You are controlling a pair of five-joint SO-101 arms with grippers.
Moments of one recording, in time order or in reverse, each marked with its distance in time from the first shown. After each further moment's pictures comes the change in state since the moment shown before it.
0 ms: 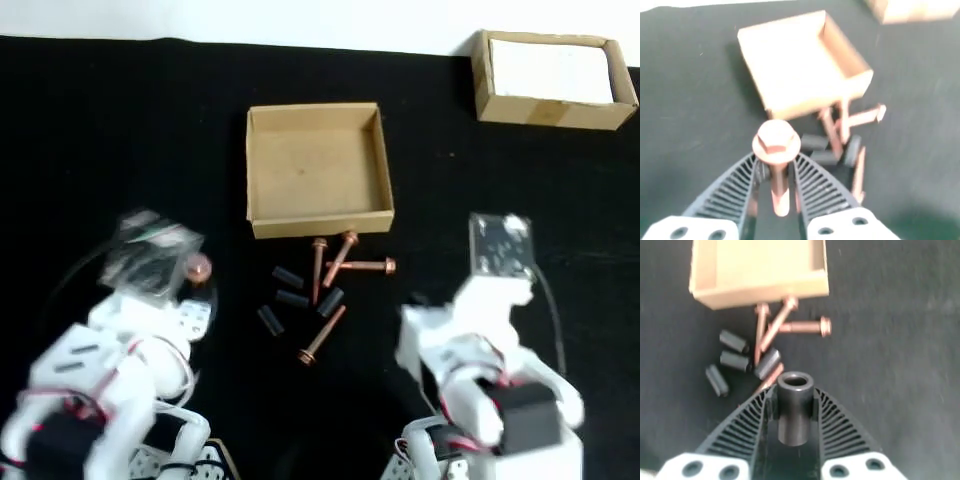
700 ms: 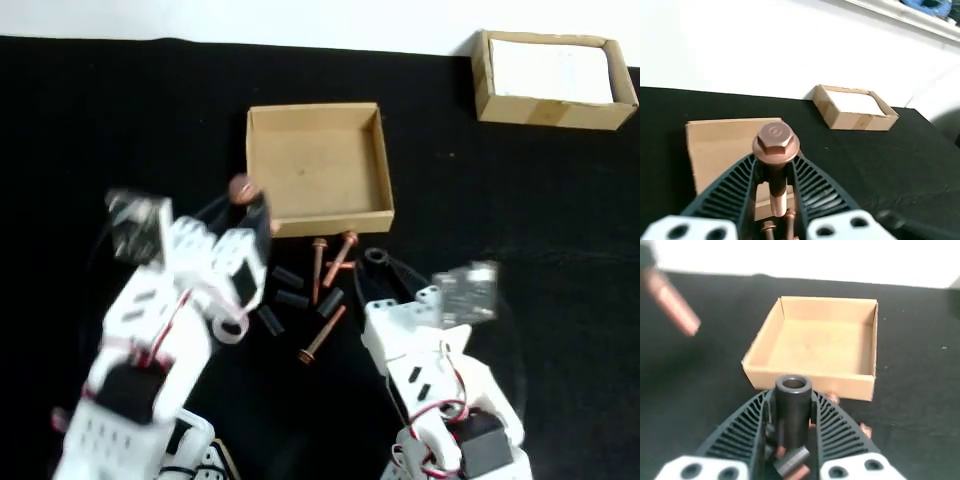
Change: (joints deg) left arm 8.8 12.0 10.8 -43.8 10.5; right arm -7.7 -31.6 33.6 -31.5 8.8
